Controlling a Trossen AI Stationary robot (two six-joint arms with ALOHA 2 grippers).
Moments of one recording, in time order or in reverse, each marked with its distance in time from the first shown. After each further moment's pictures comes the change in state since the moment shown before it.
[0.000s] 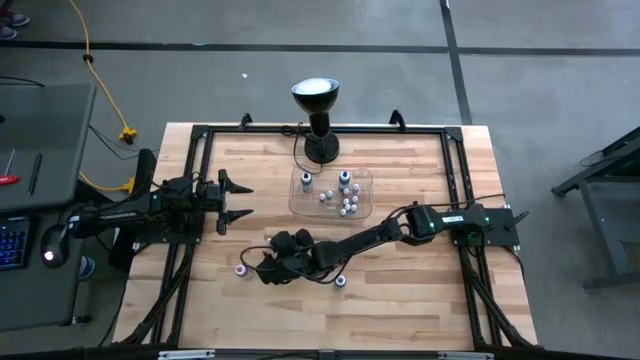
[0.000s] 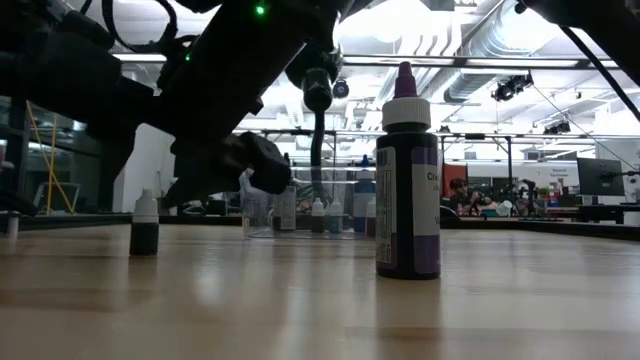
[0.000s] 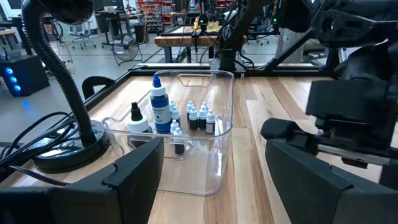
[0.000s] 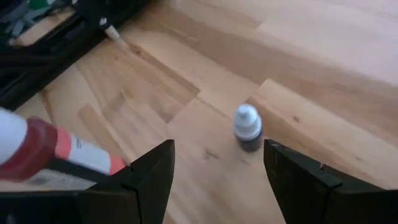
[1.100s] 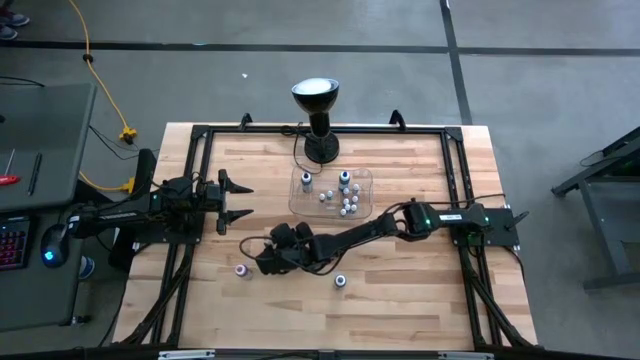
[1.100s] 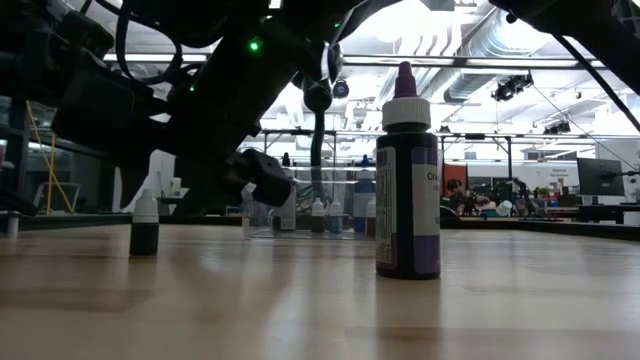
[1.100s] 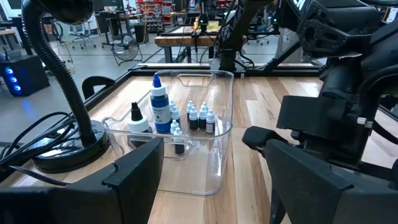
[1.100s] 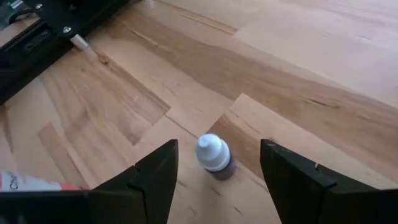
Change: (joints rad) left arm 0.000 0.000 0.000 0.000 0.000 0.000; right arm -0.043 0.020 0.000 0.002 -0.015 -0.001
